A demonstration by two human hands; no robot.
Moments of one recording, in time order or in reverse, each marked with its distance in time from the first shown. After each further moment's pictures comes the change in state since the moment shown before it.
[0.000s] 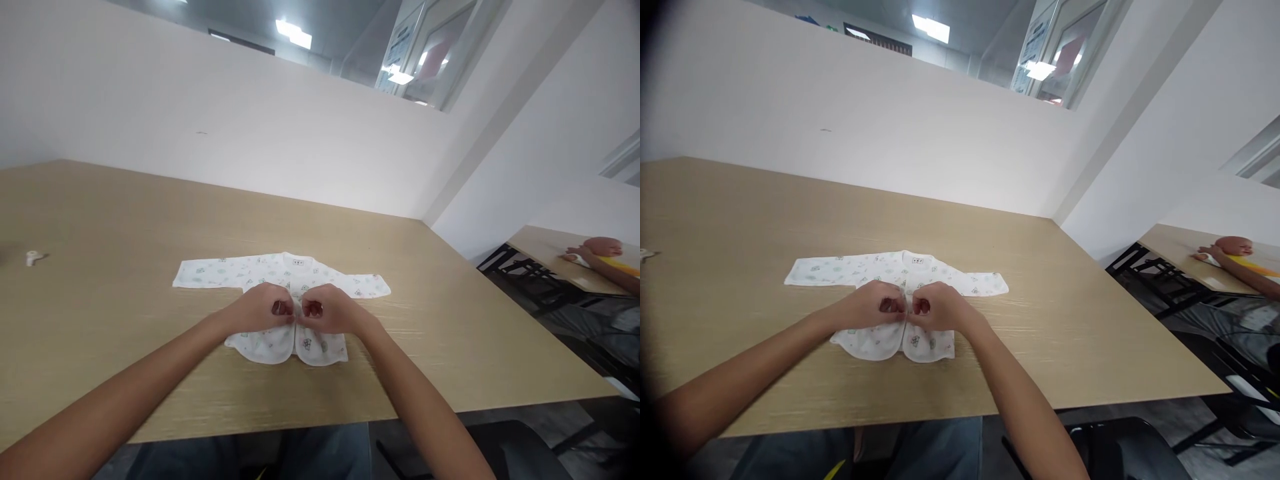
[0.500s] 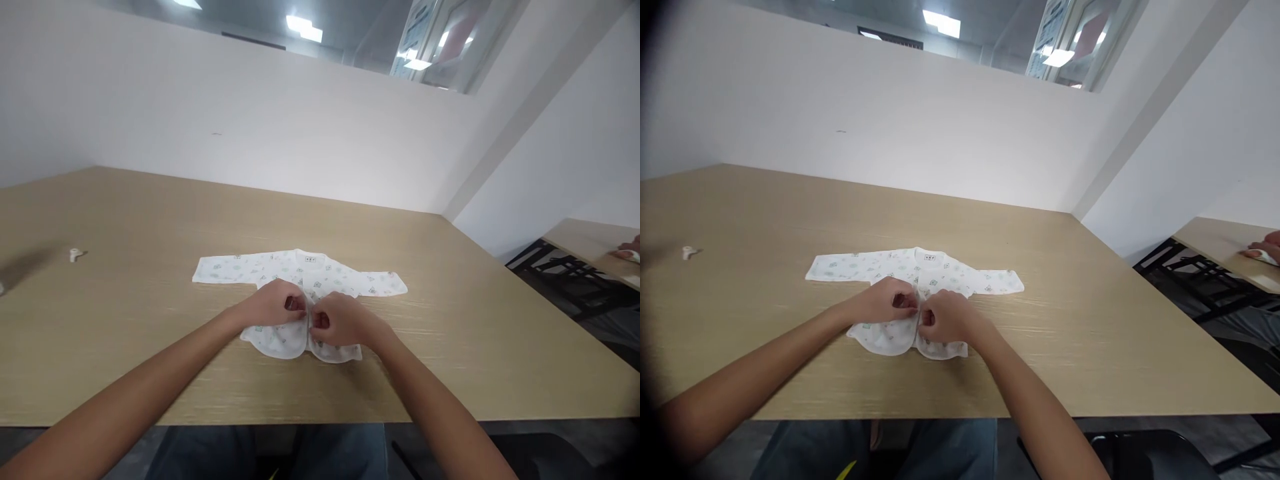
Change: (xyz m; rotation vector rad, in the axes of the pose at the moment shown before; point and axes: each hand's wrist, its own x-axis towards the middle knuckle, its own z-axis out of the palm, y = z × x) left_hand 0.000 -0.004 -0.001 -0.090 -0.021 -0.032; right_hand -0.004 -0.028 -0.005 -0.113 -0.223 0.123
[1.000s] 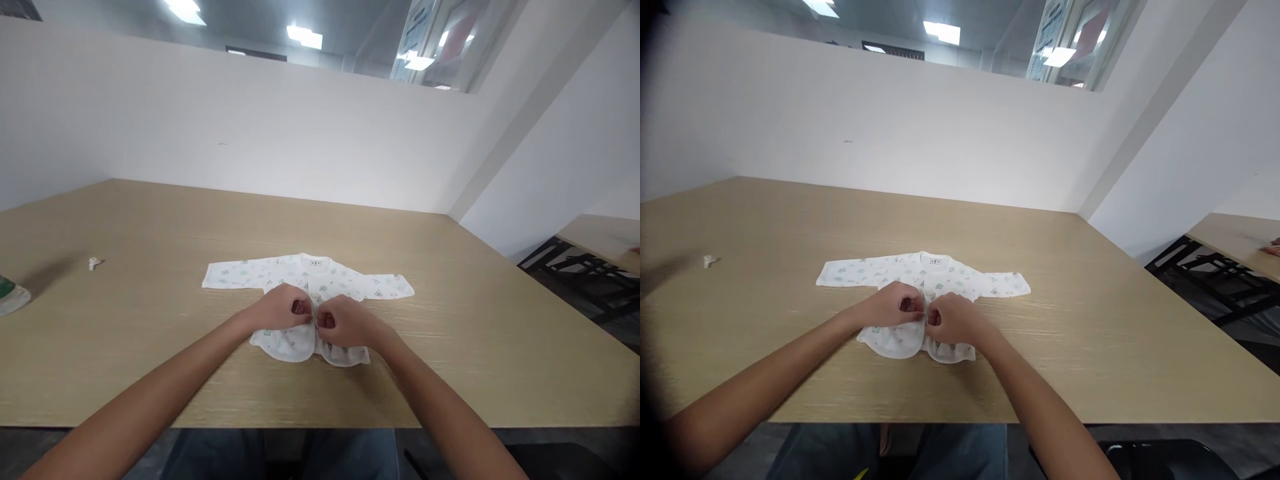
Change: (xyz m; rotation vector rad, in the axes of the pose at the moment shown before) left_hand -0.001 0.002 -0.001 -0.034 -0.006 -0.028; right_hand 0.002 0.000 0.003 0.129 0.022 0.063
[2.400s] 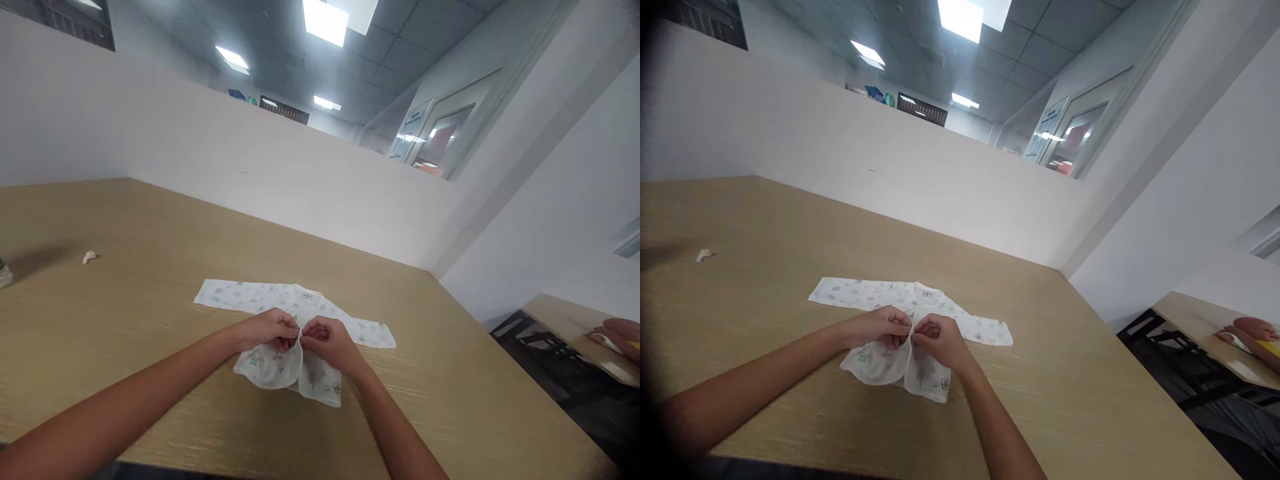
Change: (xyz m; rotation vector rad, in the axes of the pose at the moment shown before) left_hand 0.005 -0.004 -0.003 -0.759 -0.127 -0.133; right_hand 0.028 0.033 0.015 0.716 0.198 -0.088
